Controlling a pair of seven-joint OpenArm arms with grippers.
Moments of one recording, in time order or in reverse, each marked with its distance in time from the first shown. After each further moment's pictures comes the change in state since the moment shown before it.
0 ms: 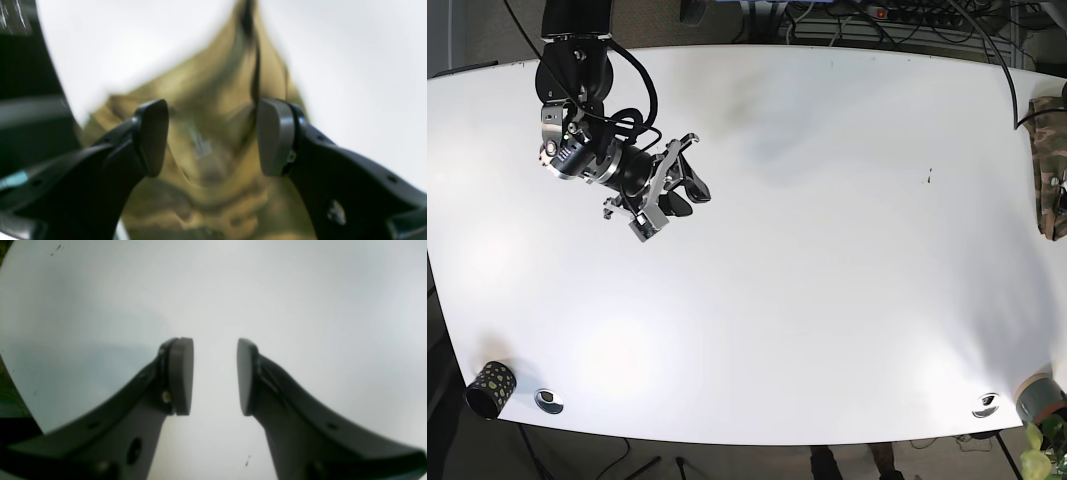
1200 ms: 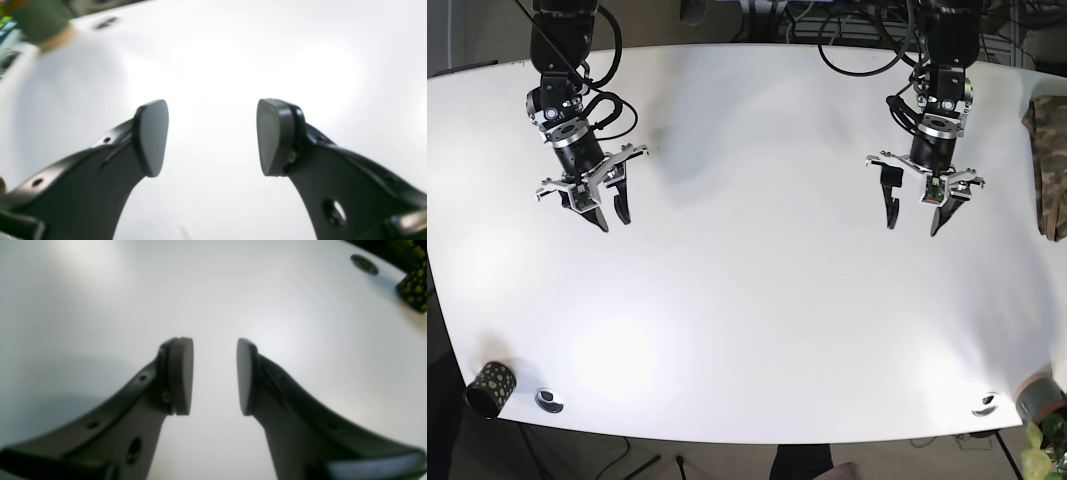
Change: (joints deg) left arm 31.4 39.8 -0.5 43.7 14.6 35.2 -31.5; right arm -10.1 1.5 8.9 -12.3 -33.4 -11.7 54.0
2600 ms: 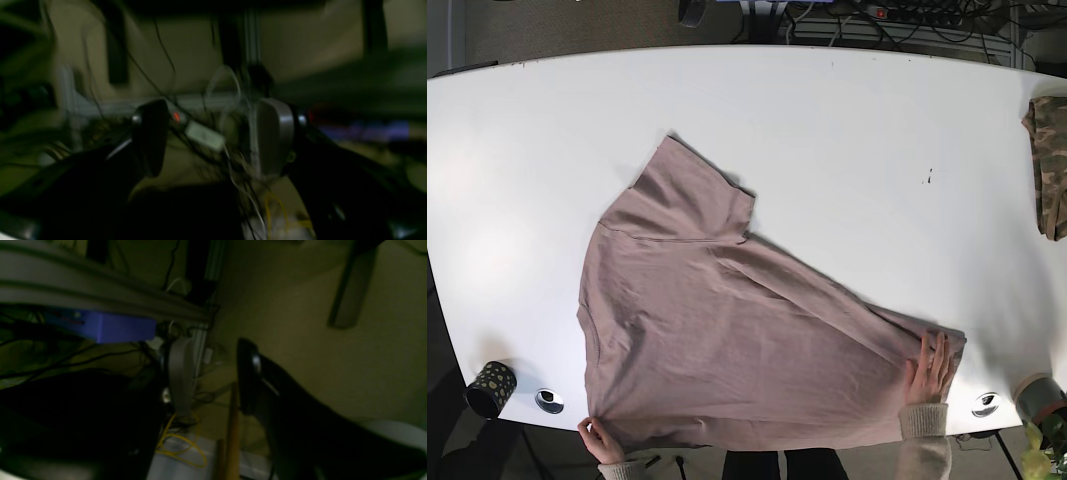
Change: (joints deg) left arm 47.0 10.1 0.6 5.7 -0.1 1.1 2.7; right arm -46.1 4.0 -2.9 2.1 13.5 -0.3 0.3
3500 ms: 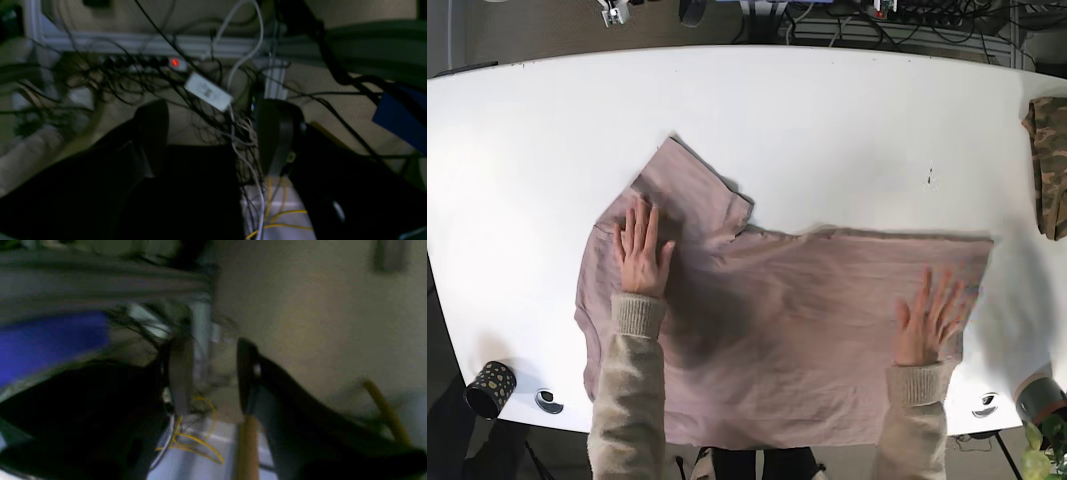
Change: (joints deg) left arm -30.1 -0.2 -4.7 -46.4 0.0 0.0 -1.1; right arm 29.3 -1.3 -10.5 -42.8 -0.4 -0.1 2.1
